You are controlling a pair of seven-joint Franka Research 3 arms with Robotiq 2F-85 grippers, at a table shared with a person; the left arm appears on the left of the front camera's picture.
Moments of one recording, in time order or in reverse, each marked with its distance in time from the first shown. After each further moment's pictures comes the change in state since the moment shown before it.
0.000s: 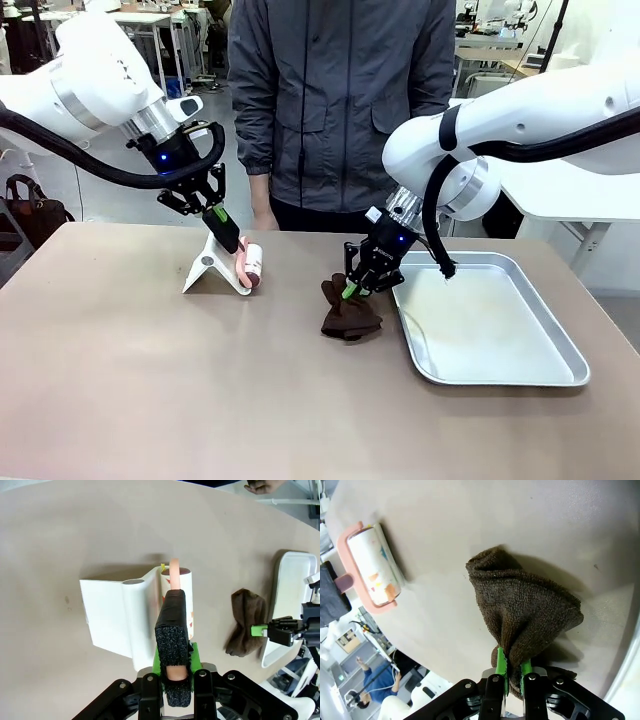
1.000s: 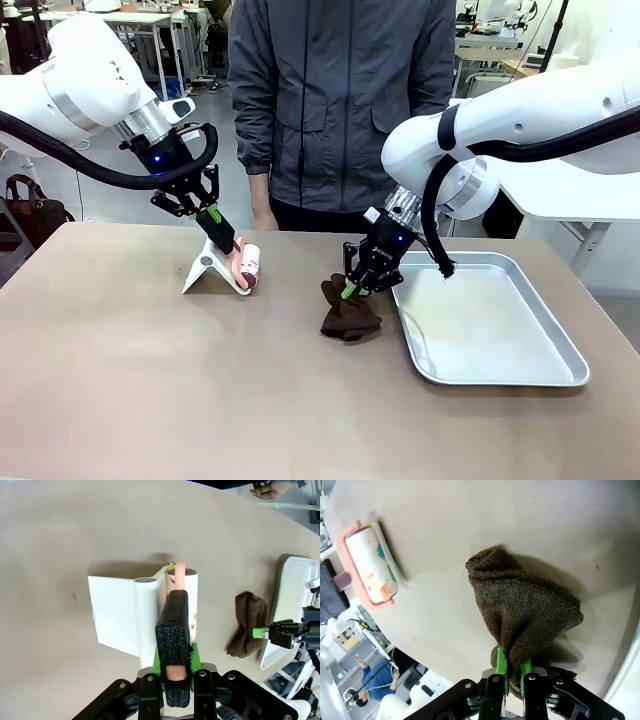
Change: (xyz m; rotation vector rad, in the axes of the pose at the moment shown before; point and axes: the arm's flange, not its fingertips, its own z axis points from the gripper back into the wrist) left arm 0.002 0.012 0.001 -0.003 0.006 0.037; right arm 0.002 0.001 -0.001 -0.006 0.013 0.007
